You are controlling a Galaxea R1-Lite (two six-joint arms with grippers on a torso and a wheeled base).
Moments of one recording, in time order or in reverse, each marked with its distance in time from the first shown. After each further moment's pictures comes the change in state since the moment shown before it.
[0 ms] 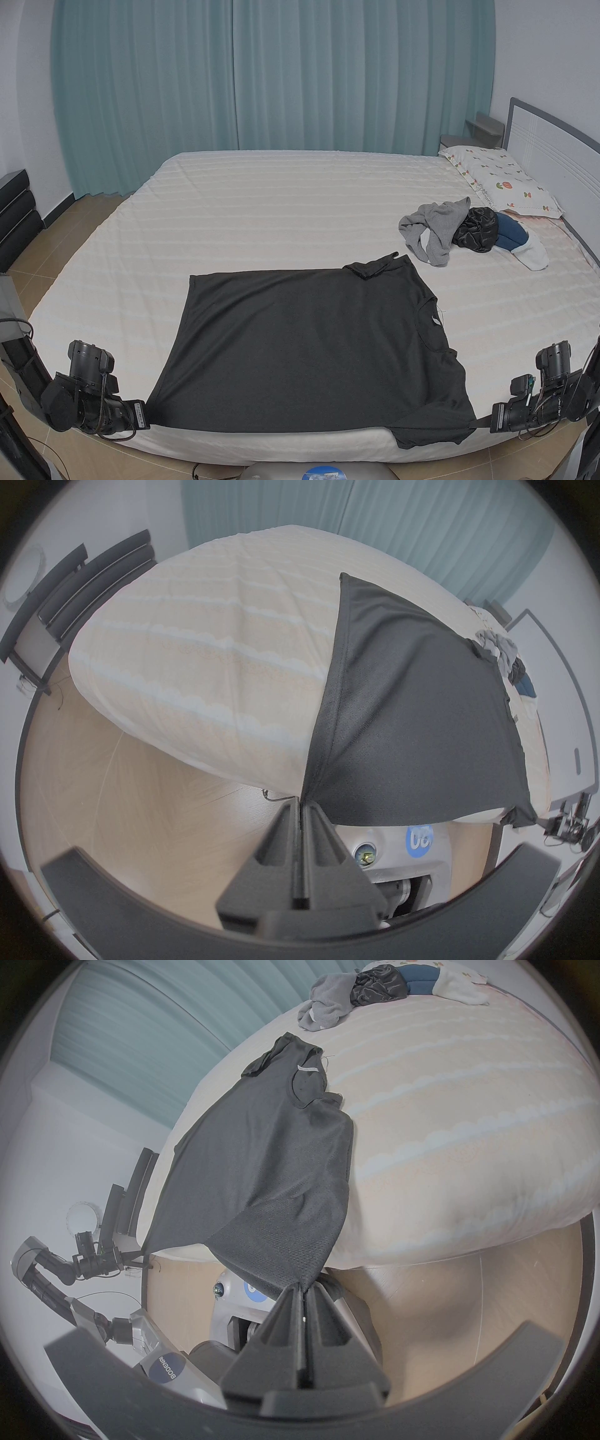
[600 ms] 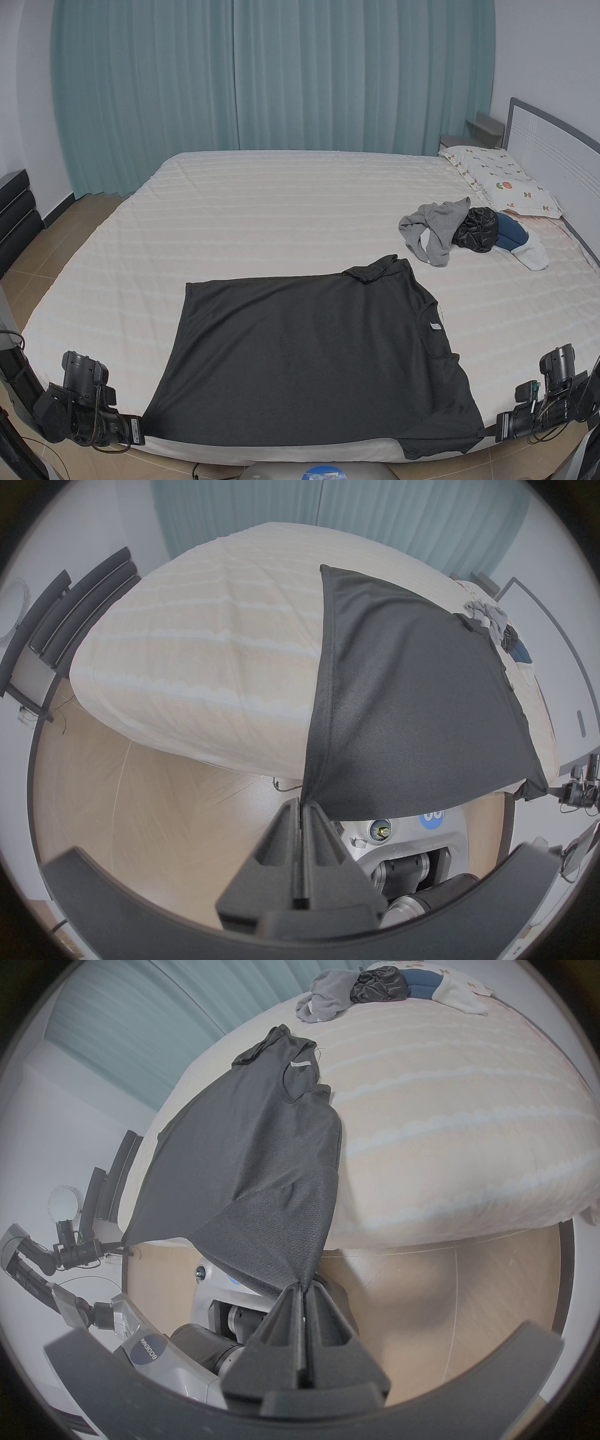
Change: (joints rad) left arm -0.003 -0.056 0.084 0.002 0.011 0.121; right arm 0.004 -0.108 0.000 0.180 -0.096 -0.078
